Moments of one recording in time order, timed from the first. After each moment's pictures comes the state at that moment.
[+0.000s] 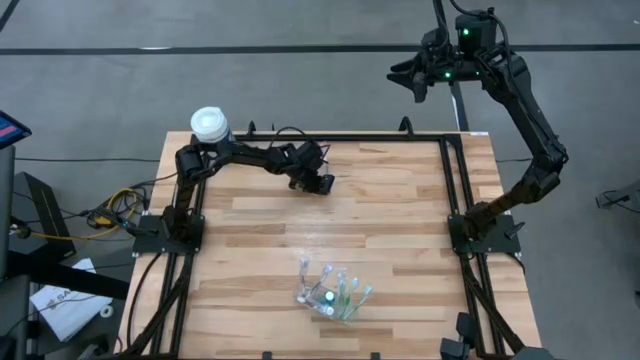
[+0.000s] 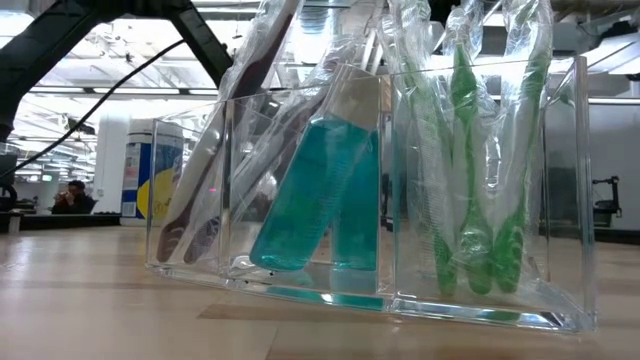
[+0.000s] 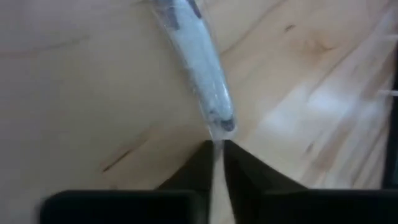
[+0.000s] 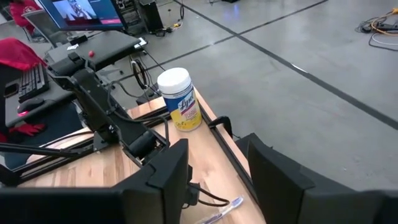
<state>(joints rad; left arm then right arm) 0.45 2.11 1.23 -0.16 0.40 -0.81 -0.94 1.48 1.93 -0.88 -0.61 -0.05</state>
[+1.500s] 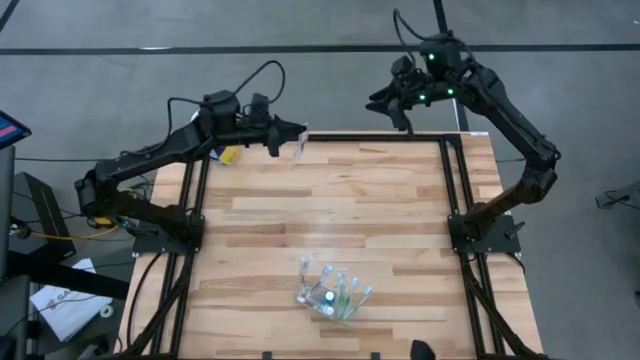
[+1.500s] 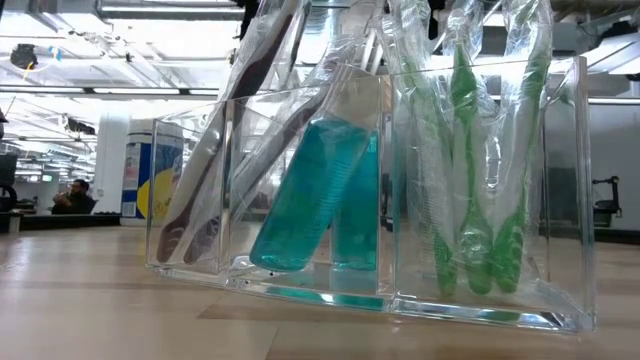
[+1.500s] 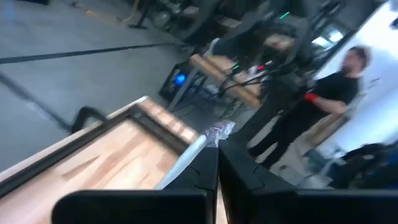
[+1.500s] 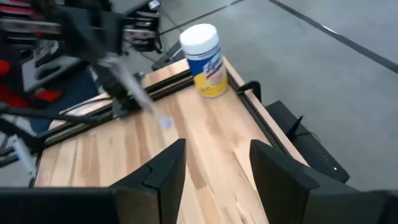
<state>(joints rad) 0.46 1.25 1.22 -0.09 0.23 -0.52 -0.73 1.49 1.84 -0.91 -0.48 -0.01</state>
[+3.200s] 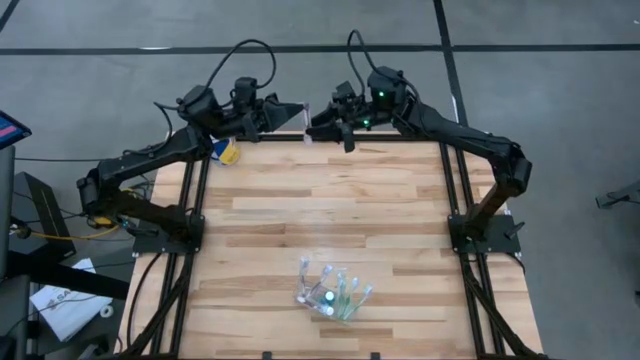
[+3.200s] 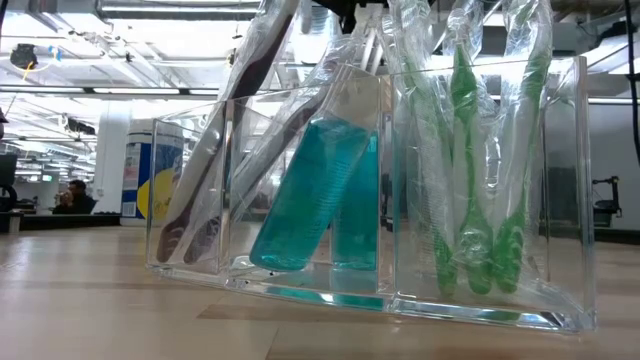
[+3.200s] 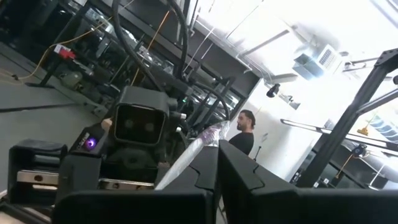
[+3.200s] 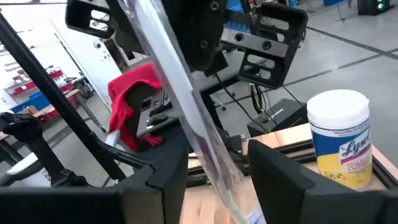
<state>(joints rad) 0.46 1.27 1.22 0.42 0.37 -0.76 -0.44 1.66 1.65 -0.07 -0.62 0.33</state>
